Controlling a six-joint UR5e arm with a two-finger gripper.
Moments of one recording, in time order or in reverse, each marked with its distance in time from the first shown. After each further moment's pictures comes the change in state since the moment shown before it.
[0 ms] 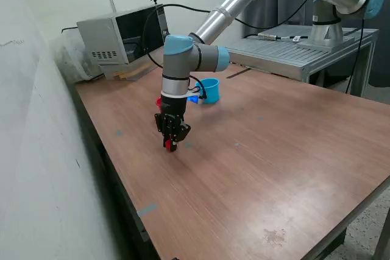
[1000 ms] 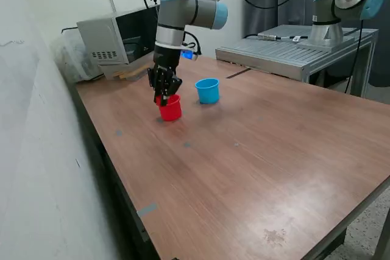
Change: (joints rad) arm -0.063 -0.274 0.197 0.021 -0.038 -0.028
